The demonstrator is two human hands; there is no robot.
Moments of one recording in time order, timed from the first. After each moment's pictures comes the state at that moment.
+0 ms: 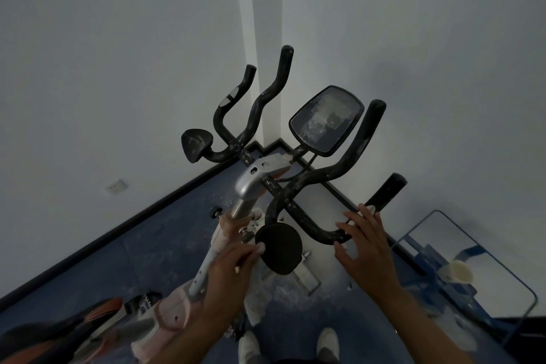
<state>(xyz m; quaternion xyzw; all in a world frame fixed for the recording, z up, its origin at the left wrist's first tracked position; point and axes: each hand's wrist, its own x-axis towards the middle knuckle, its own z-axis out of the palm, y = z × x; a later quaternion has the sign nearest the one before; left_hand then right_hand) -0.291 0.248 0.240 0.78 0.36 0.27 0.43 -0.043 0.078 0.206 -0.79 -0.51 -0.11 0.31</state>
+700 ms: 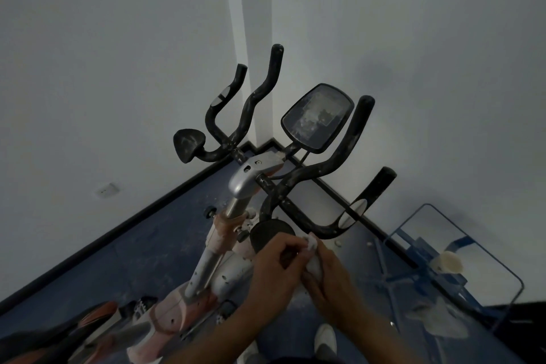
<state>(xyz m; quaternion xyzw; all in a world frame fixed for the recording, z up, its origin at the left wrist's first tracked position) -0.237 0.190 0.295 0.70 0.26 0.25 0.61 -0.134 0.078 0.246 -0.72 -0.51 0.14 0.45</state>
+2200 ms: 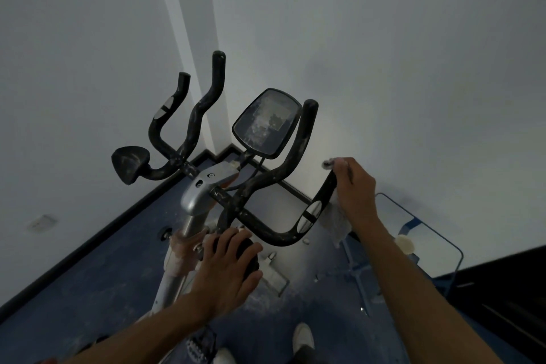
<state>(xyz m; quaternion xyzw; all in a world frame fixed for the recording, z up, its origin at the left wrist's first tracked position) -0.231 0.257 0.235 0.99 0.08 0.02 0.07 0.034 0.098 0.311 -0.81 -0.23 -0.01 0.55</state>
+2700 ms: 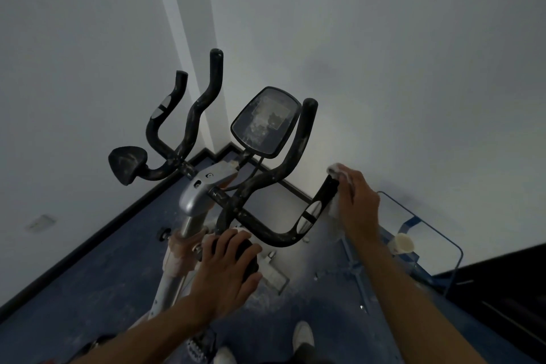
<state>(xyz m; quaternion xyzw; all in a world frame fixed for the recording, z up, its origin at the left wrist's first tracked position) -0.229 0.256 0.234 0.99 0.08 0.03 0.07 0.019 0.079 0.291 -0.83 -0.26 -0.10 0.49</state>
